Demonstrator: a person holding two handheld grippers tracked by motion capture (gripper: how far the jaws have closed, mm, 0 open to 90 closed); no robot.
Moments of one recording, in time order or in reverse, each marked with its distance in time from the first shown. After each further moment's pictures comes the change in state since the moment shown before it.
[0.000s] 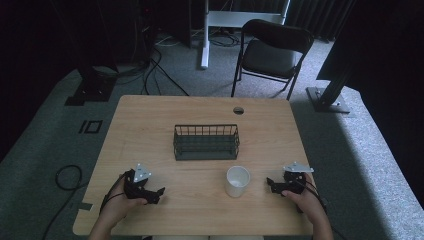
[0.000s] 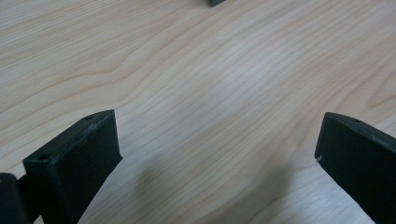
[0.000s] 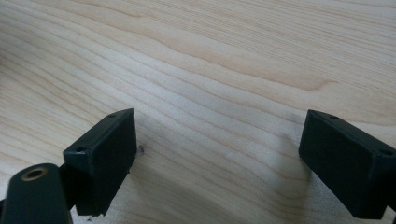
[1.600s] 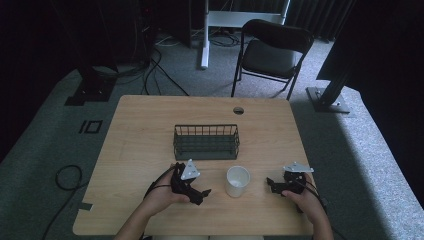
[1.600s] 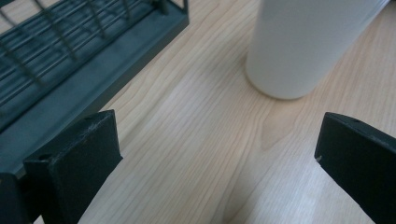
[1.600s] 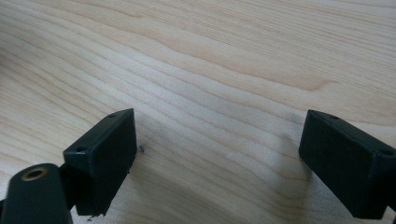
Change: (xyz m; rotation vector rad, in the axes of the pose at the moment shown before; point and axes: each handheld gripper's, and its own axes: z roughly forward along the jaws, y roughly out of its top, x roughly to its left) left arm -0.100 0.085 0.036 -0.101 -0.266 0.247; right arm 0.000 0.000 0.000 -0.001 0.001 0.002
